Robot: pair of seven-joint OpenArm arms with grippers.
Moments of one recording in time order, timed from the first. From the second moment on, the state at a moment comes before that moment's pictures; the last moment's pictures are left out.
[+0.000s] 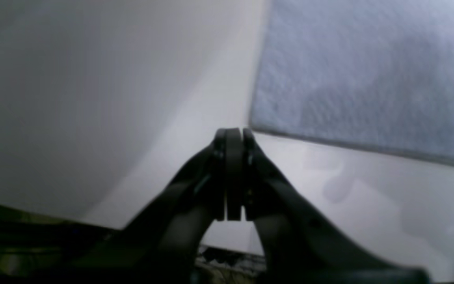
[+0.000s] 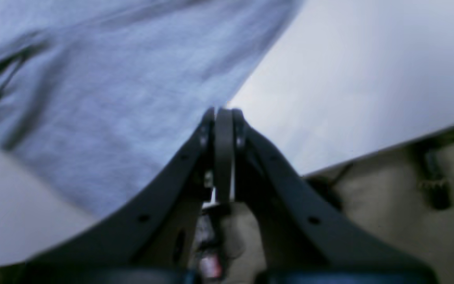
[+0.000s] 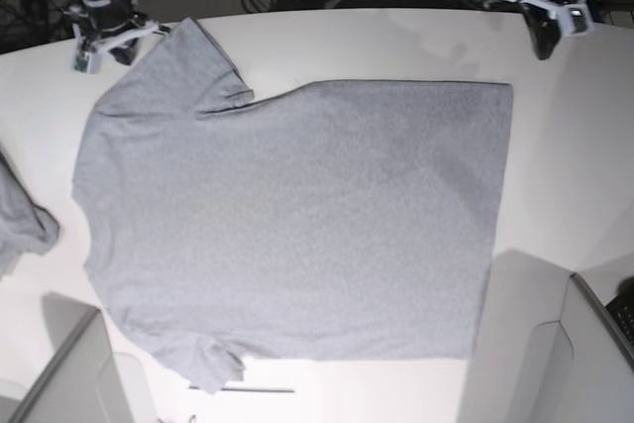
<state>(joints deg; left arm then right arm) 56.3 -13.2 -23.2 110.0 -28.3 -4.8 0.9 -33.8 -5.1 31.2 107.8 16.7 18.2 -39.8</state>
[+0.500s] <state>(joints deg) 53.9 -12.8 -34.7 105.2 -41.6 -10.8 1.3 -27.8 -5.5 46.9 107.3 38.5 23.3 -64.9</state>
